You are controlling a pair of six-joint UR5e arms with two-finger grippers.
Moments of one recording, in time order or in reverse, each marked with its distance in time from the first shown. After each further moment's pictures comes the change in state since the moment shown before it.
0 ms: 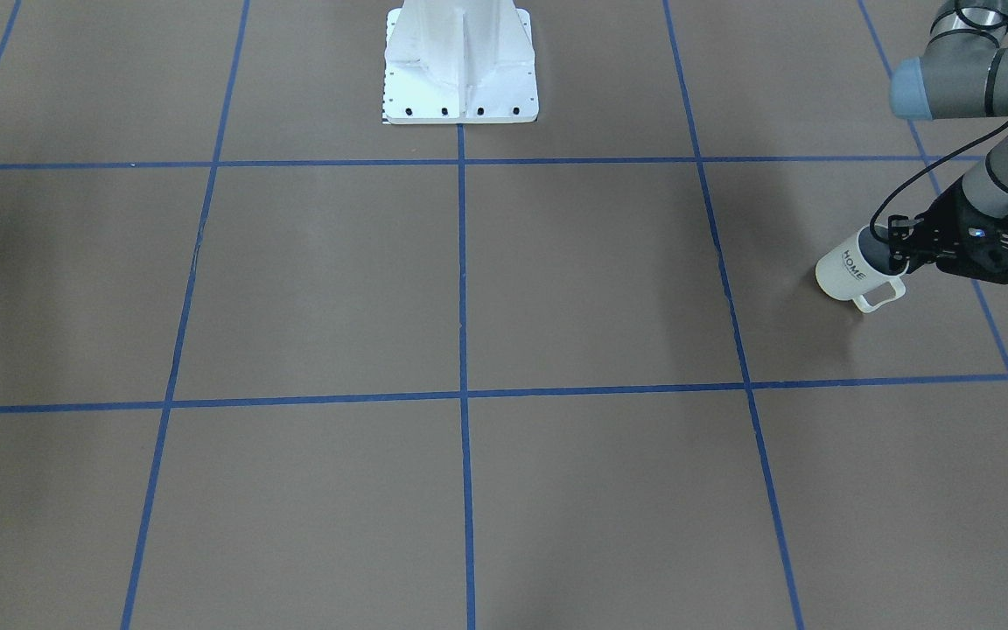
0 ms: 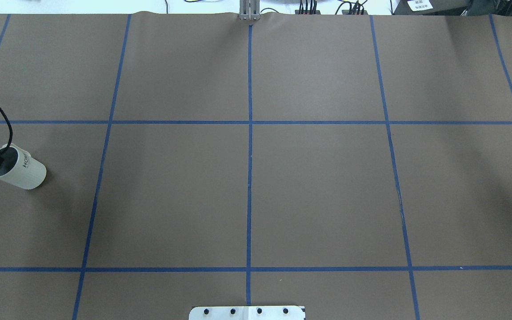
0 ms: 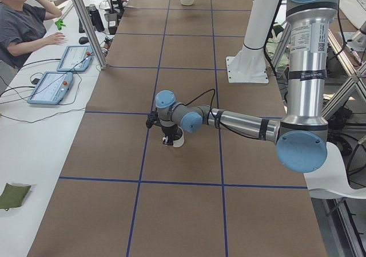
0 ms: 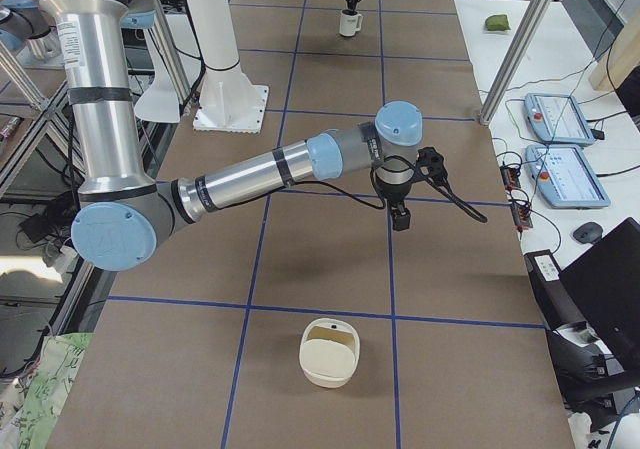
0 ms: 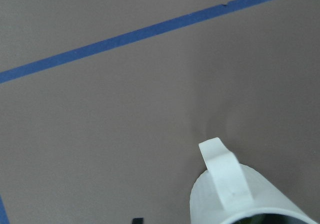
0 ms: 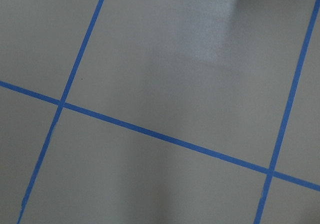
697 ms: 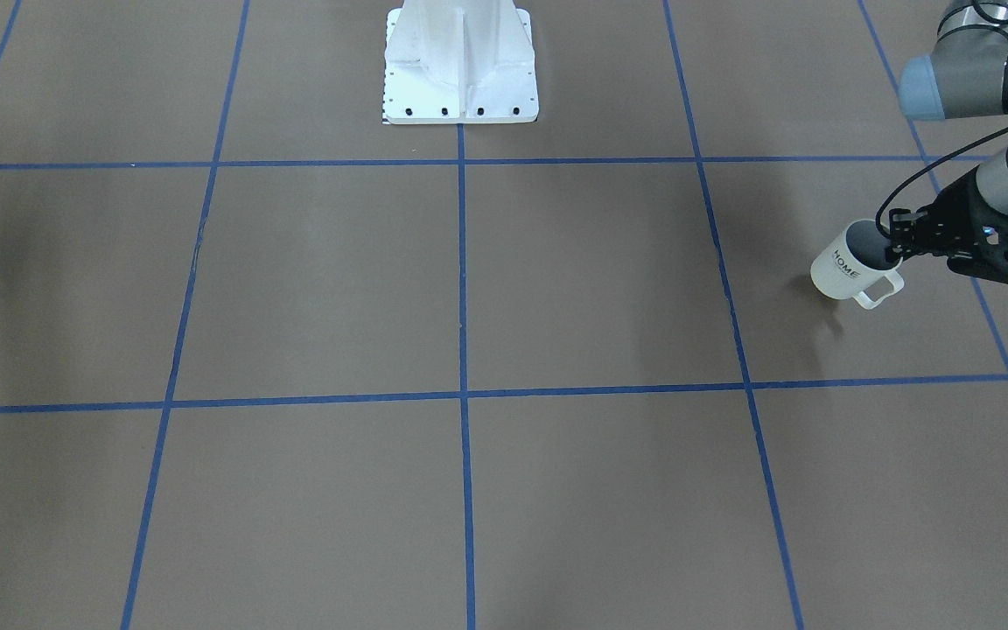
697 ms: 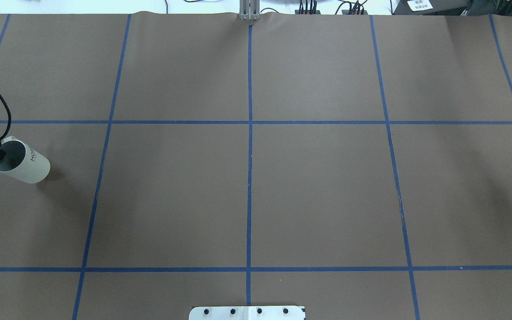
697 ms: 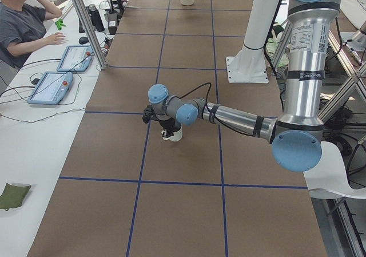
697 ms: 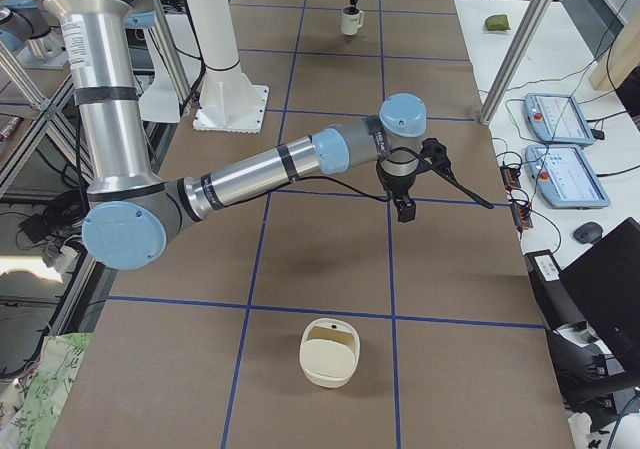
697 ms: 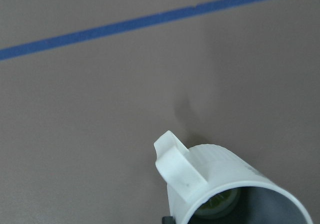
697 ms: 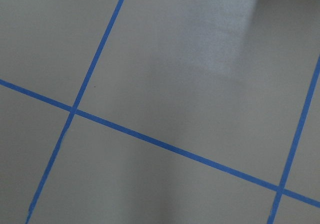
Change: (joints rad) left arm -0.076 -0.098 -0.031 0.202 -0.149 0.004; right arm -0.027 0.025 -0.003 0.036 -0.001 0.000
